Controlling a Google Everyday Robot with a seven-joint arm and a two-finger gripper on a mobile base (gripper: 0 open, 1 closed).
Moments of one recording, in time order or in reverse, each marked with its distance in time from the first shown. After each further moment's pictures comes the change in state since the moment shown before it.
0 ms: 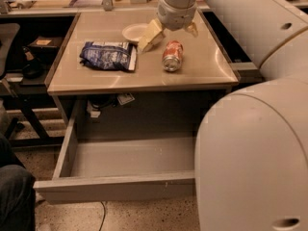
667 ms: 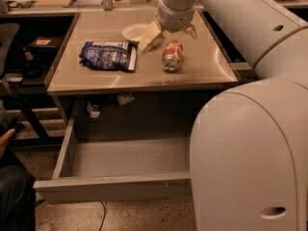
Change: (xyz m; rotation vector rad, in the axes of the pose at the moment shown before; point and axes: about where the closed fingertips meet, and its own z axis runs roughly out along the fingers) arm -0.006 -0.001 0.012 -0.005 0.008 0.007
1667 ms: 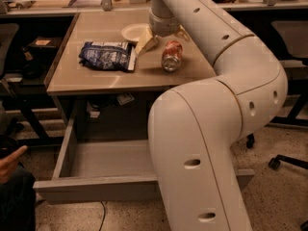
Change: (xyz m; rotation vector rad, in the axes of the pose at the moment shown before) arm -0.040 -0.019 0.058 0.086 0.055 0.068
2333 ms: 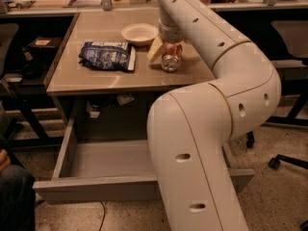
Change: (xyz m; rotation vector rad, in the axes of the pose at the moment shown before) arm 0.013 -0.043 0.032 0.087 0.062 0.054
